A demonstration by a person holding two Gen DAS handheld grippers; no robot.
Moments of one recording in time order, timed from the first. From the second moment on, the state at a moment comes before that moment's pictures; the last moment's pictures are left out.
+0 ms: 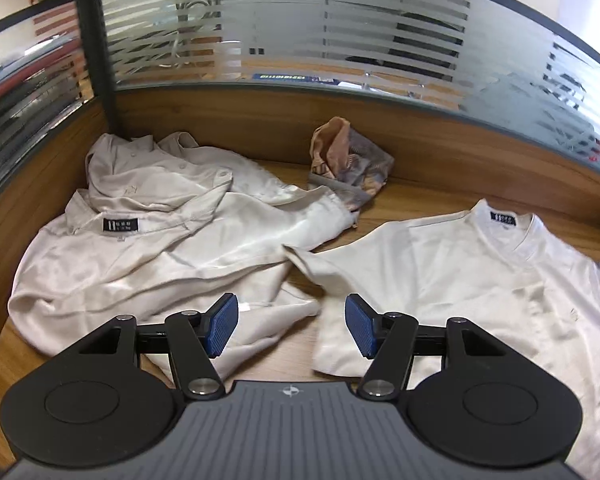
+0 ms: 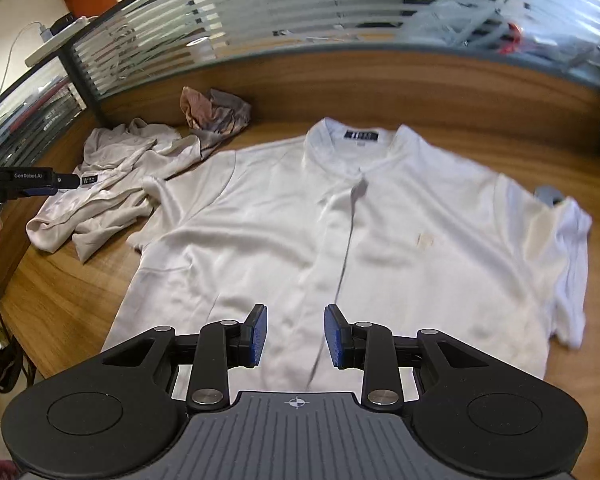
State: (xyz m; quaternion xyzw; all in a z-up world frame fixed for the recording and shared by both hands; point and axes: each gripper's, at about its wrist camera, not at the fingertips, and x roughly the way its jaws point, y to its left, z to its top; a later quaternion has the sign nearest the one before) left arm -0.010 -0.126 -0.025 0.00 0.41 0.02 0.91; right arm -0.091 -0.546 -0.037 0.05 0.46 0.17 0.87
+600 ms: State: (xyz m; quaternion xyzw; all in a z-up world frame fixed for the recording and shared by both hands) left arm 0.070 -0.061 -0.080 0.02 0.40 -0.21 0.89; right arm -0.229 -0.395 -0.067 0.14 0.45 -0.07 0.88
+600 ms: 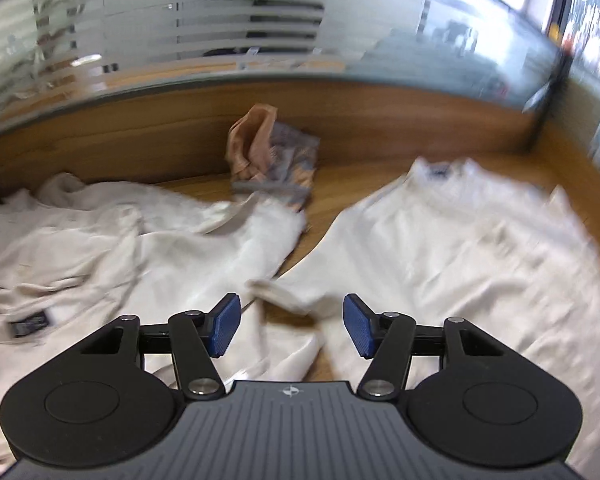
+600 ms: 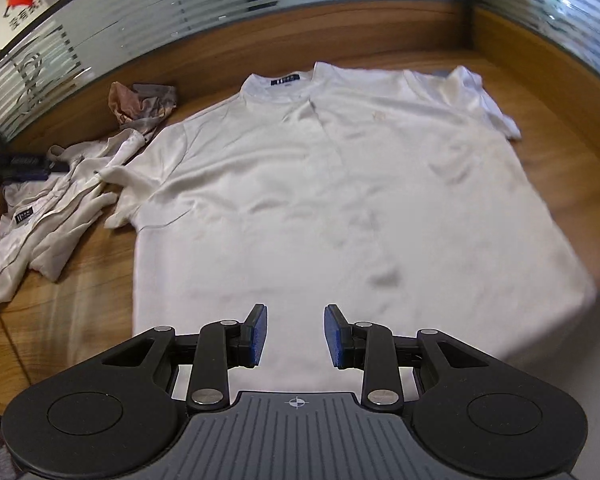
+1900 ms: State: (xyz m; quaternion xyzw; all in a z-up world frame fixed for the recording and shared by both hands) left arm 0.147 -0.044 -0.113 -0.10 0.48 -0.22 0.84; right arm -0.279 -0.208 -0.166 0.17 0.45 -0.16 0.86
